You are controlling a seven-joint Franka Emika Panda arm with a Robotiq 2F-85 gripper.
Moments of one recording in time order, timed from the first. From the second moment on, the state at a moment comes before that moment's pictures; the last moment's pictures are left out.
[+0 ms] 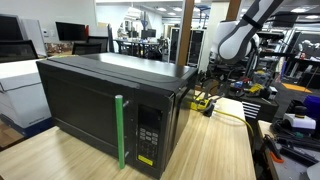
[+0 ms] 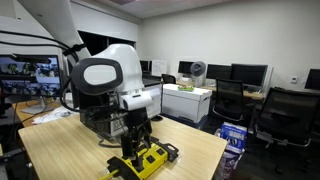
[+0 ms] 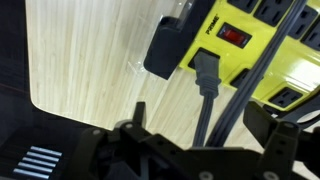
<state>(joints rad) -0.22 0.22 -0.45 -2.45 -0.25 2.81 0.81</state>
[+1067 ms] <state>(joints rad) -0.08 0.23 -0.56 -2.44 -0.42 2.81 0.84</state>
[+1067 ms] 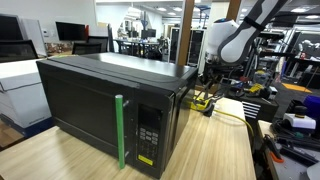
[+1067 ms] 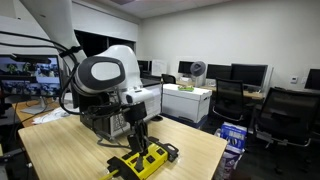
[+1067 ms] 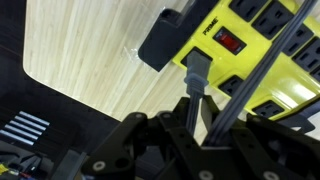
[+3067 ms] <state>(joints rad) -0.20 -0.20 -0.27 -2.47 -0.75 2.45 1.08</state>
